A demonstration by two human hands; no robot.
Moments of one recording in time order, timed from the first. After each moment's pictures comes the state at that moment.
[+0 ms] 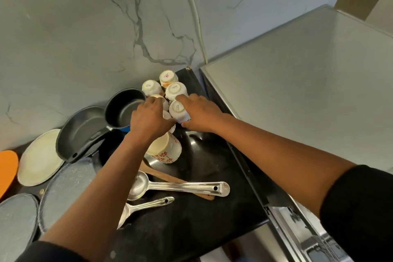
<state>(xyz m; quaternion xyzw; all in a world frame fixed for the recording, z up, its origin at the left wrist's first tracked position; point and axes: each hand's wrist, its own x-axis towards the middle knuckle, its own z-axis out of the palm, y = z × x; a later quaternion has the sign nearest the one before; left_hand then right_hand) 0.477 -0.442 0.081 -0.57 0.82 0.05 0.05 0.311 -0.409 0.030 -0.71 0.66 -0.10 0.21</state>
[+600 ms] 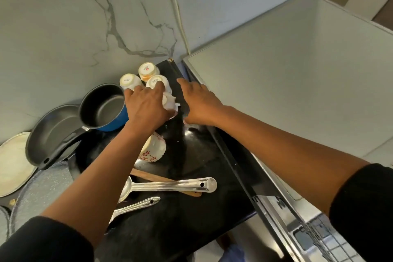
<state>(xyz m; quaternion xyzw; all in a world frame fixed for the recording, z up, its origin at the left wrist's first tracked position) 0.436 -0.457 0.052 -0.50 0.86 -0.09 0.05 0.277 -0.394 0.022 -0.67 0.70 -0.14 0.21</state>
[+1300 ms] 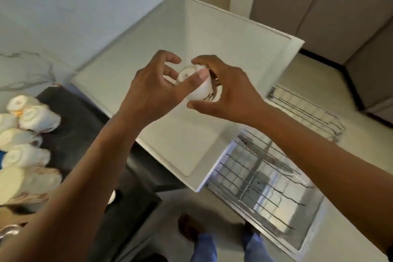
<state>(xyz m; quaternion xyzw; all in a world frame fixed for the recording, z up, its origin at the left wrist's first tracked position) 0.195 -0.238 0.135 -0.30 0.89 0.33 -0.12 0.063 -0.098 0.084 -0.51 0.74 -0.43 0.10</state>
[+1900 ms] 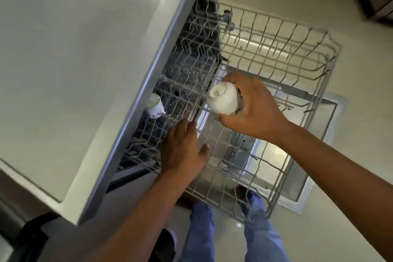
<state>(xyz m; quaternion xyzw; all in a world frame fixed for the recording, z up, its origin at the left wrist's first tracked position) 0.151 -0.038 -0.177 -0.23 0.94 0.12 0.23 -0.004 0.107 -0.194 -0.33 0.83 -0.40 0.18</state>
